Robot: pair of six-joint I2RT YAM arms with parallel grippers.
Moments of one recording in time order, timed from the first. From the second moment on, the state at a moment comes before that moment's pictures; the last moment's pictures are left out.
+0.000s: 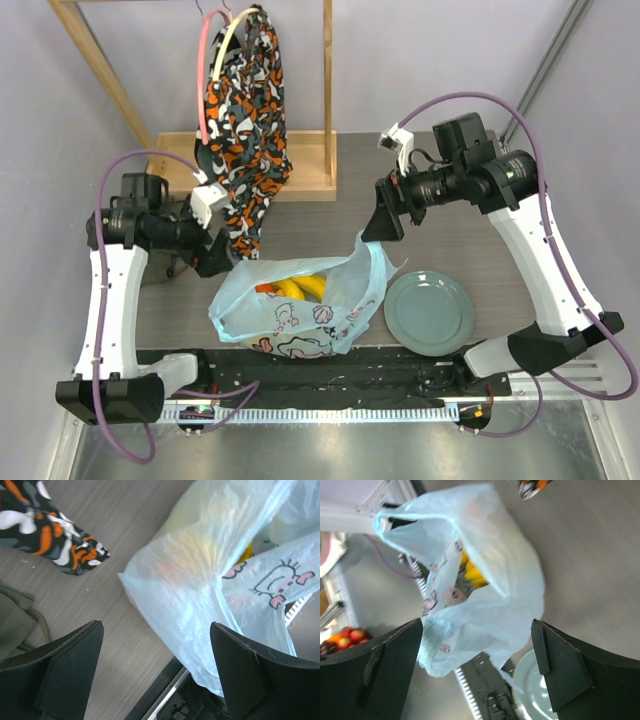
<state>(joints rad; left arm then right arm) 0.06 1.15 1.40 -1.34 0.70 0.71 0.44 1.43 1.90 -1.26 -0.72 -0.12</state>
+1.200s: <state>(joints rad) -0.35 1.32 1.65 -1.28 0.67 0.38 -0.16 1.97 2.36 -1.01 -0.51 0.02</state>
